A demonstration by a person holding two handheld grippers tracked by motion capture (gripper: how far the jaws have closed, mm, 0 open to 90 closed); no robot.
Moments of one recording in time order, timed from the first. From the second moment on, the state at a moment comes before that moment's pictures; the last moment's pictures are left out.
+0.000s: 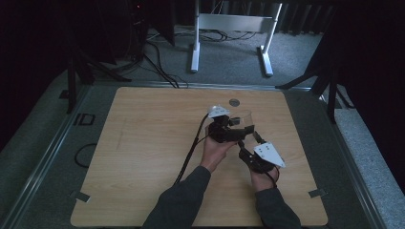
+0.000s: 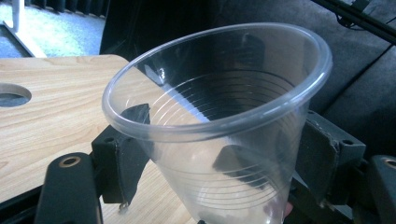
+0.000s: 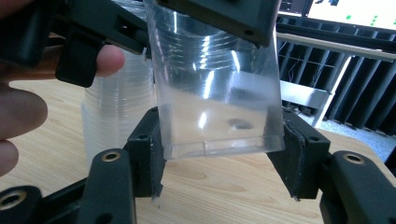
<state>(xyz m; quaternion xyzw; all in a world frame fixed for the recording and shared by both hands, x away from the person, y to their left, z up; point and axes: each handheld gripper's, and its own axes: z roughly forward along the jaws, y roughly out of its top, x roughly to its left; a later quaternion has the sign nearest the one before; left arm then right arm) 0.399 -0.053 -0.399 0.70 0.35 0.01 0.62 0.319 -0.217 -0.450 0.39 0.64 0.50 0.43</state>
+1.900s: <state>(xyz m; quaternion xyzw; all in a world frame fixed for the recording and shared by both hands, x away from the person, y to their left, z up) 0.389 -0.056 -0.404 0.73 0.31 0.06 0.61 0.325 -0.216 -0.448 0.39 0.68 0.49 0.38</state>
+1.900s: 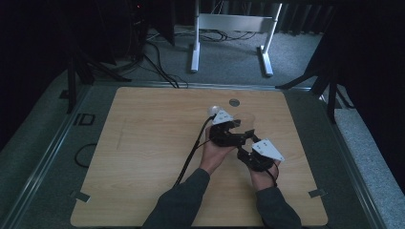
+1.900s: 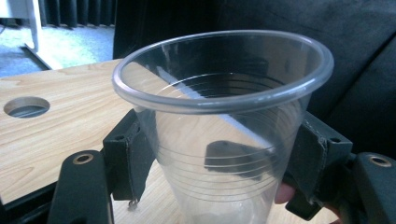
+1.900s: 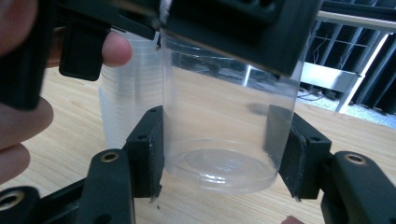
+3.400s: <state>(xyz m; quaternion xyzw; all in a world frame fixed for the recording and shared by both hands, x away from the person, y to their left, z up) 0.390 -0.049 -0.398 0.71 0.32 0.08 0.62 0.325 -0.216 -0.452 0.39 0.68 0.49 0.38</state>
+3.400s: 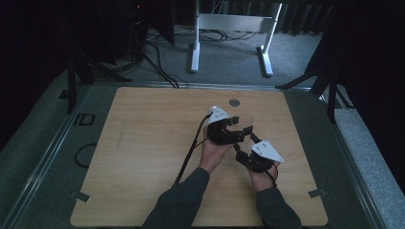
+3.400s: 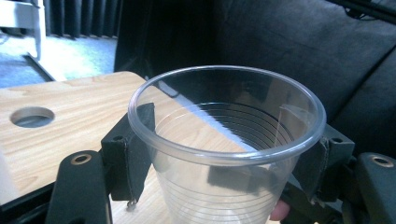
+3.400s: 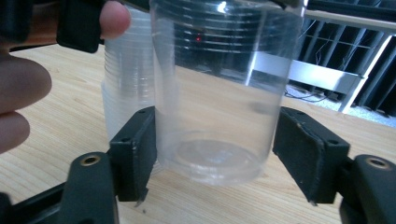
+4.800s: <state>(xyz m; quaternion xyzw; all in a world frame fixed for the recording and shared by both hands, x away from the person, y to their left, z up) 0.380 -0.030 -0.403 0.72 0.32 0.16 0.59 0.321 -0.225 -0.453 0.39 0.68 0.49 0.39</state>
